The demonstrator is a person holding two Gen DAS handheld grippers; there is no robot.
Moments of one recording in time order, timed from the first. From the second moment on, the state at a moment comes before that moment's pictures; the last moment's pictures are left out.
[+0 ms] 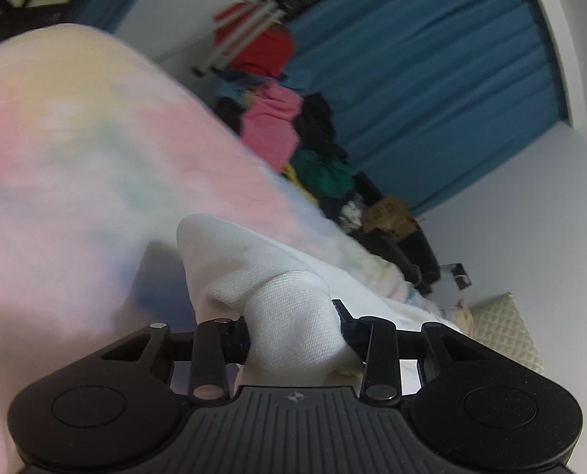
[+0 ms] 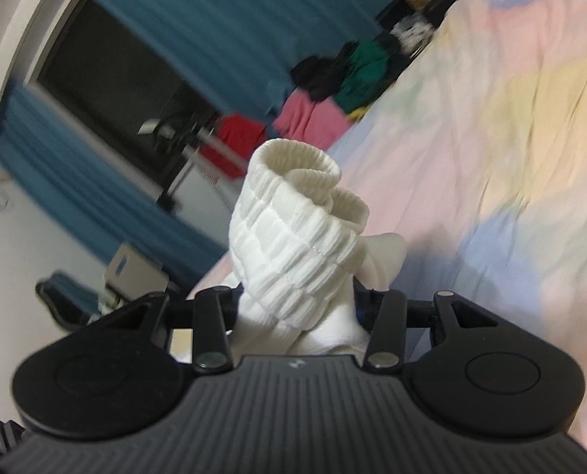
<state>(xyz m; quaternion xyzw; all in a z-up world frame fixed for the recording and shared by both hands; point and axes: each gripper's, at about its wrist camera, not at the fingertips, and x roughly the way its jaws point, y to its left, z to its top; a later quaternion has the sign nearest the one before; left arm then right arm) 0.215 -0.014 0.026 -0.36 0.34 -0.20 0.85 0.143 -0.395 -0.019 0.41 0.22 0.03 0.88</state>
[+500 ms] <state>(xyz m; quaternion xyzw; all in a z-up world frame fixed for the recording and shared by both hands) 0.477 -0.301 -0.020 -0.35 0.35 -0.25 0.83 0.289 -0.608 -0.030 0.43 0.16 -0.12 0.88</state>
